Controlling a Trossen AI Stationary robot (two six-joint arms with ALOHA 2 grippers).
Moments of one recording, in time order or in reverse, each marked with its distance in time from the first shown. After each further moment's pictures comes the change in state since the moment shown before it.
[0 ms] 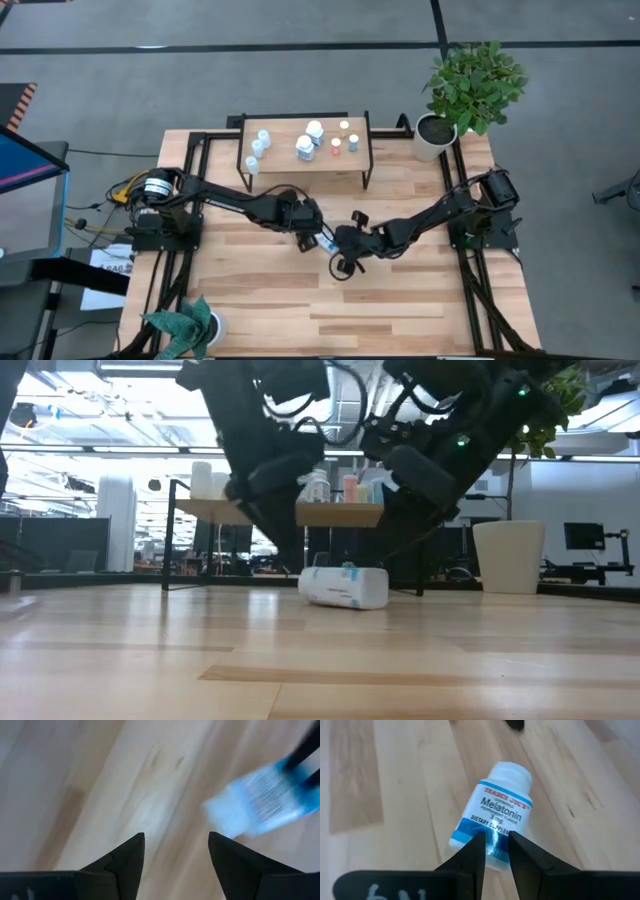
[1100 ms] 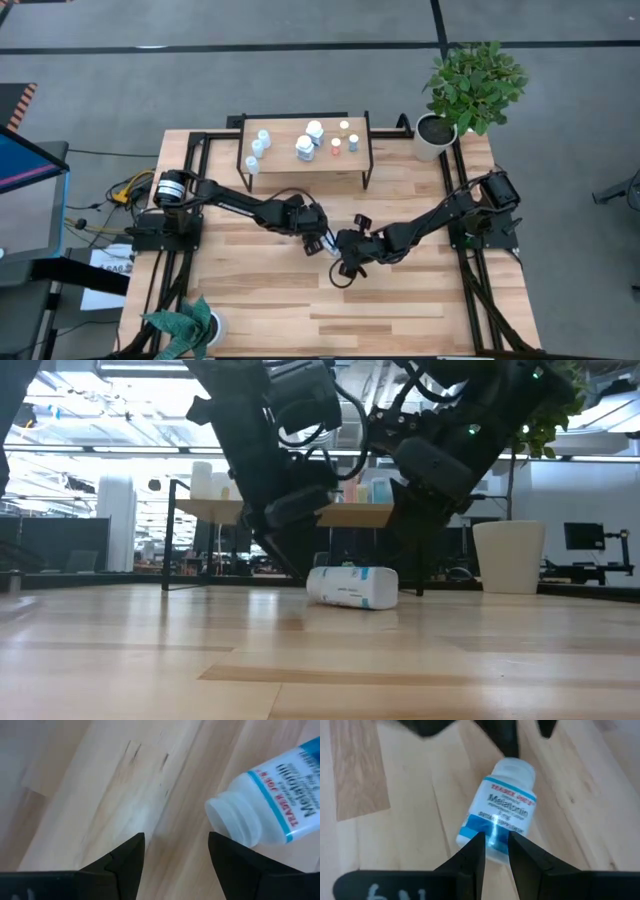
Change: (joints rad) left arm 0.007 0.095 -0.033 0.161 0.037 0.010; right arm 0.049 -0.003 0.046 -0.122 0.035 0.052
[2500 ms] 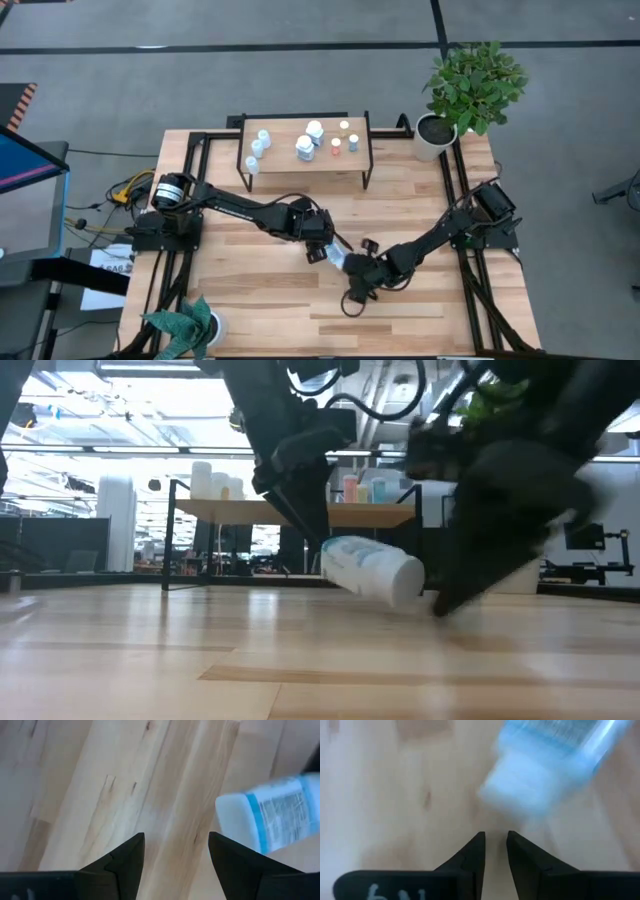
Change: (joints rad) left arm -0.077 -0.002 0.185 -0.190 -0.008 0.044; right arm 0.135 0.087 -0.010 -0.037 -0.058 0.199
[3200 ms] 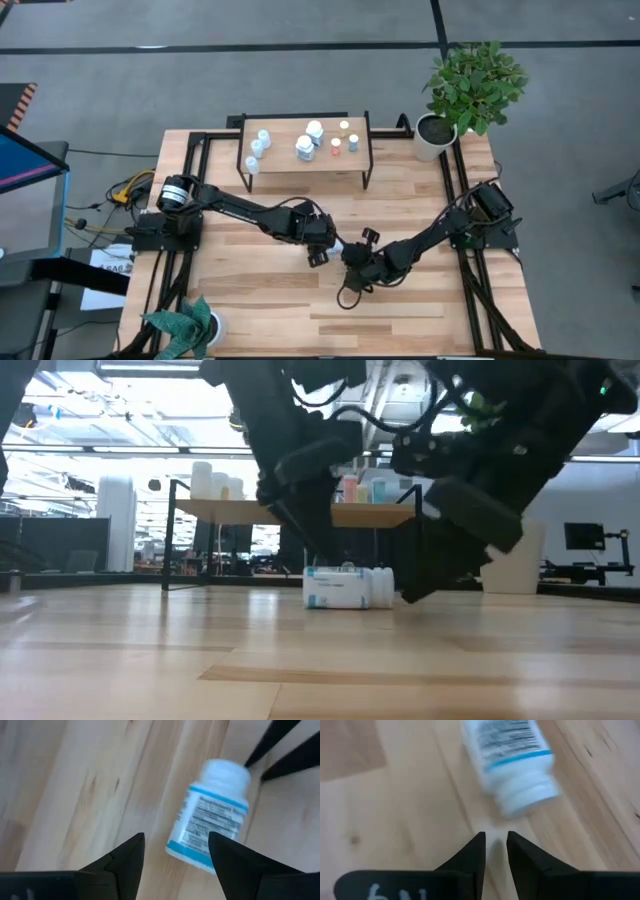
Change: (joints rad) left arm -0.004 0.040 0.001 0.038 0.027 -0.001; right arm -0.007 0.008 0.008 -0.015 0.169 0.008
